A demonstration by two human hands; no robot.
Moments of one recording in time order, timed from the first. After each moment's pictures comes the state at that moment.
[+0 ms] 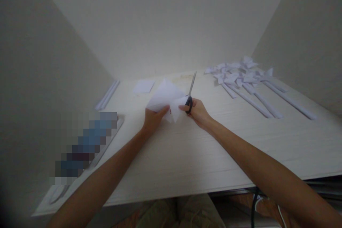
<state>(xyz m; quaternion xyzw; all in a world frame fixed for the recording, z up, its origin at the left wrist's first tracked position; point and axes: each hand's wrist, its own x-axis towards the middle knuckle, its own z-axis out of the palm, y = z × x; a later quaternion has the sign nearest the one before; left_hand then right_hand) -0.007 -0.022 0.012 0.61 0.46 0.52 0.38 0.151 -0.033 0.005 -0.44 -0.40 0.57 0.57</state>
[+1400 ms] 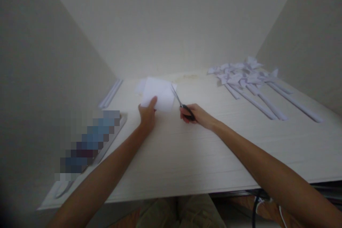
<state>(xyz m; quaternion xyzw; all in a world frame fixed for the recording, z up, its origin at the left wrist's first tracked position) -0.022 0.002 -0.003 0.36 0.47 0.68 0.43 0.162 -0.040 0.008 -0.40 -0.60 0.60 0.35</state>
